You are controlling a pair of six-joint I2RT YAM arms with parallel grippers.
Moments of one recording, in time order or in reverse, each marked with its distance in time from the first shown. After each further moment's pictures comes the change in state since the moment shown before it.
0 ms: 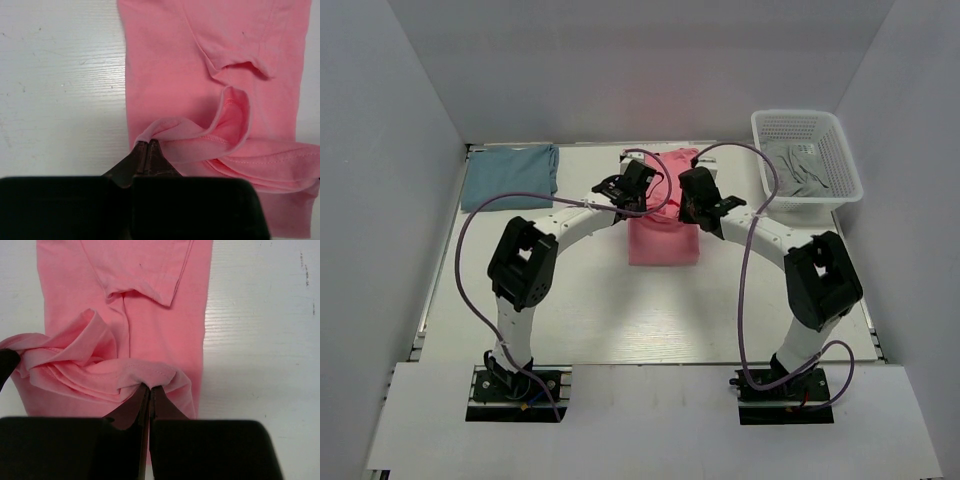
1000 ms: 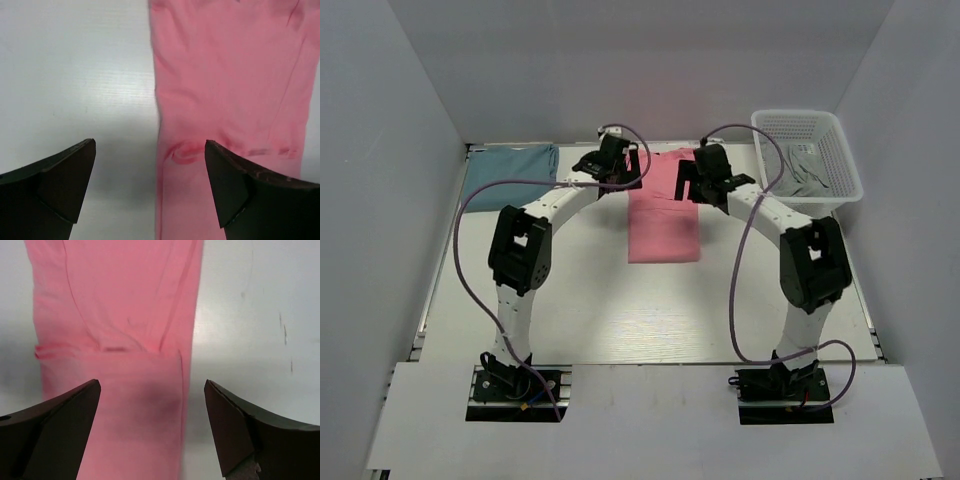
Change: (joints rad) left arm 0.171 0.175 0.290 0.000 0.076 0.066; right arm -0.136 0.203 0.281 -0.045 -0.119 -0.088
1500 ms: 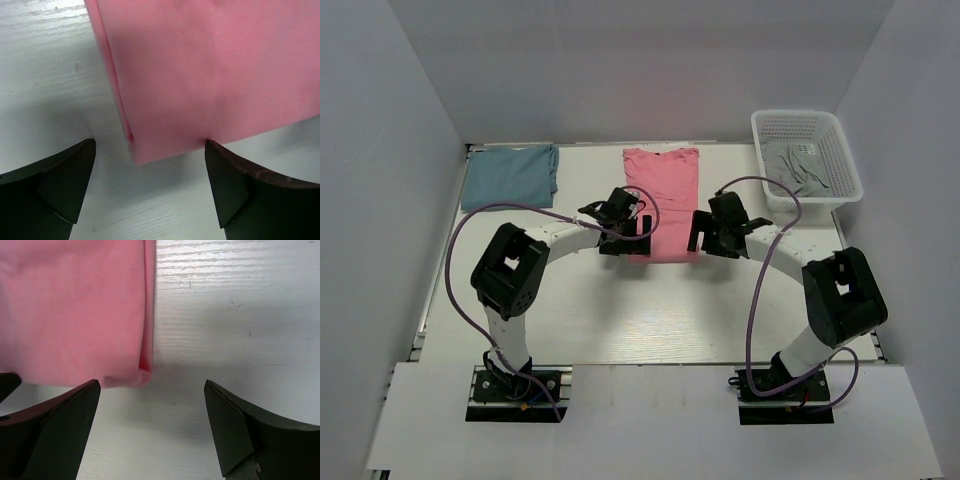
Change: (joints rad) left arm -0.129 -0.280 -0.620 0.039 0.316 -0.050; right arm 0.002 -0.334 -0.563 -0.017 -0.143 0.134
